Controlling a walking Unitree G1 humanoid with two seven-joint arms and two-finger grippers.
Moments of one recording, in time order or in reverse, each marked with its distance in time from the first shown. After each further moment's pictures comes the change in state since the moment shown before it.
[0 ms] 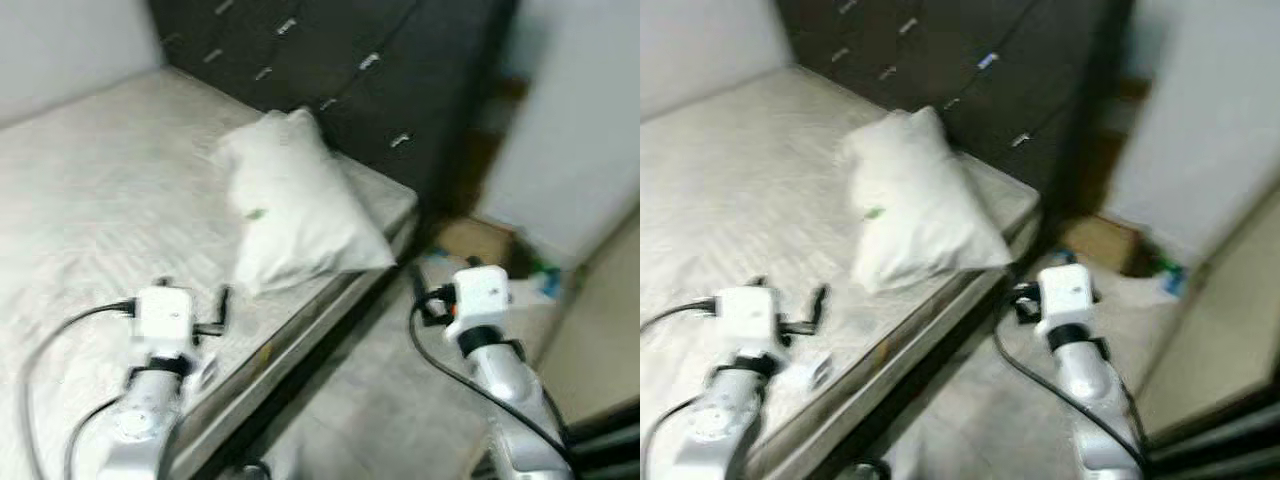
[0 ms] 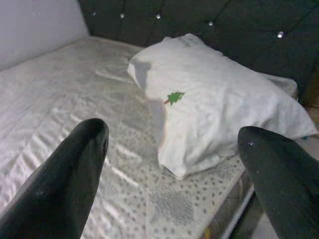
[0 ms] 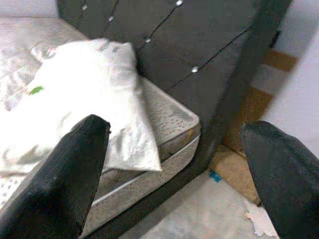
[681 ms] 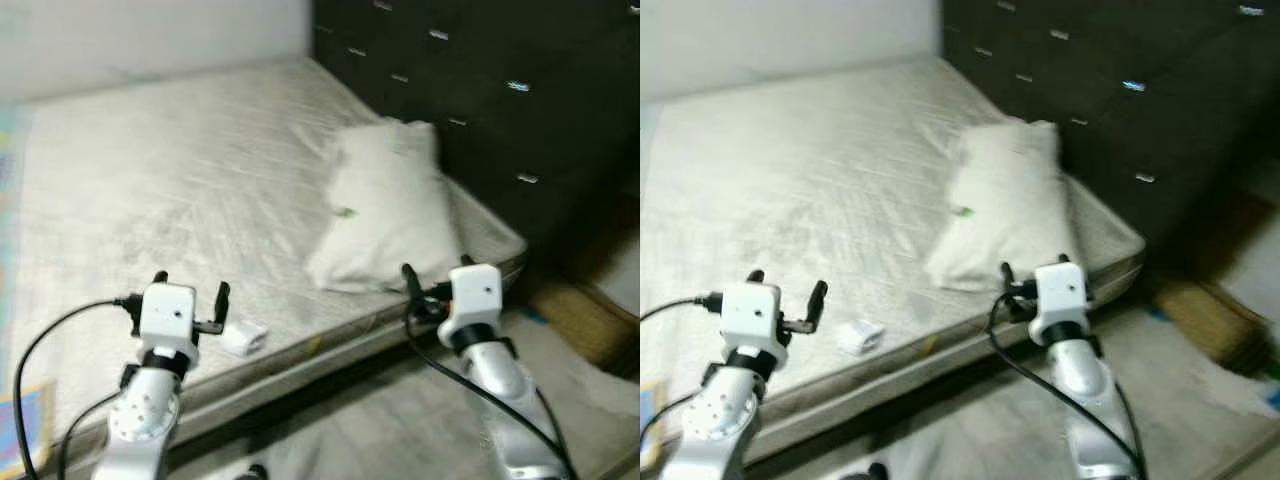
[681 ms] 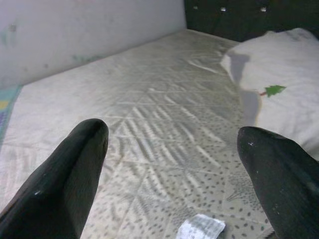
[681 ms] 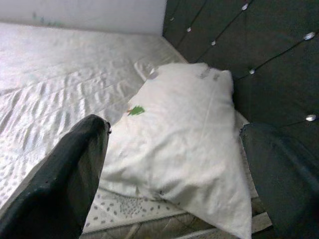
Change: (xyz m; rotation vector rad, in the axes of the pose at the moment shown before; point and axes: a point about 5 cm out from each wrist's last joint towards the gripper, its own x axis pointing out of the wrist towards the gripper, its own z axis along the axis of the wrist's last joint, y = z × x) left arm -0.001 0.003 0.009 0.083 -0.049 0.024; right arm 0.005 0.001 0.004 0.019 -0.017 0.021
